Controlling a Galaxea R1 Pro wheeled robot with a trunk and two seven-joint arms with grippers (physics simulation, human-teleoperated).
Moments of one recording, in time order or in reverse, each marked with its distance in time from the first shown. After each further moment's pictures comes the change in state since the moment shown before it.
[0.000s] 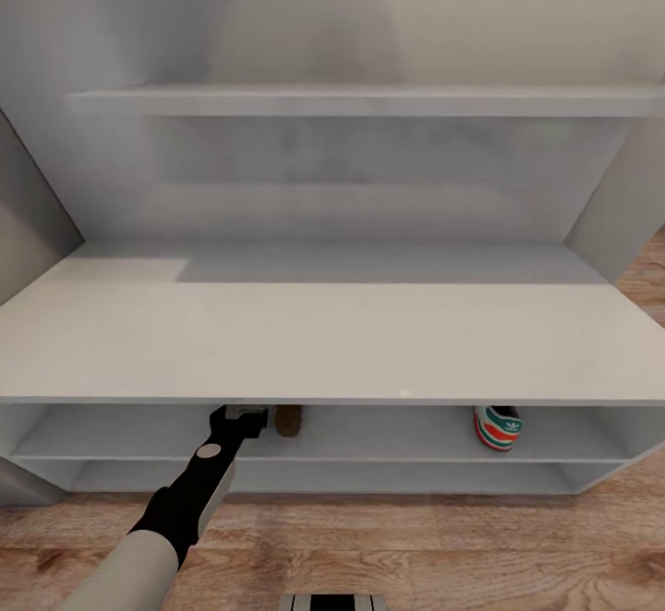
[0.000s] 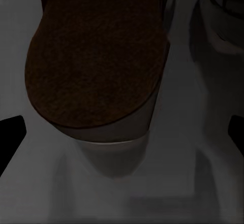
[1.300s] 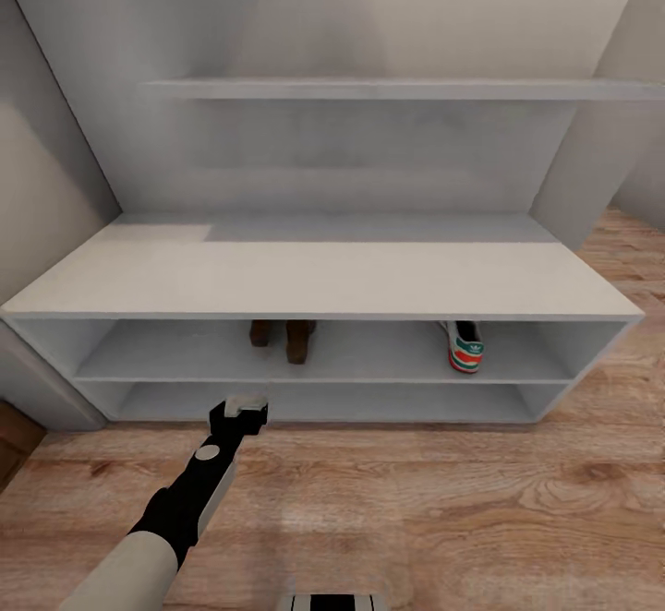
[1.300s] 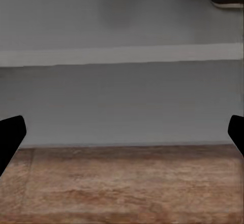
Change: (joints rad) left arm 0.003 0.002 0.002 -0.001 0.003 -0.058 0.000; right arm 0.000 0.000 0.000 0.000 0.000 0.000 0.000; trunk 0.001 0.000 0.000
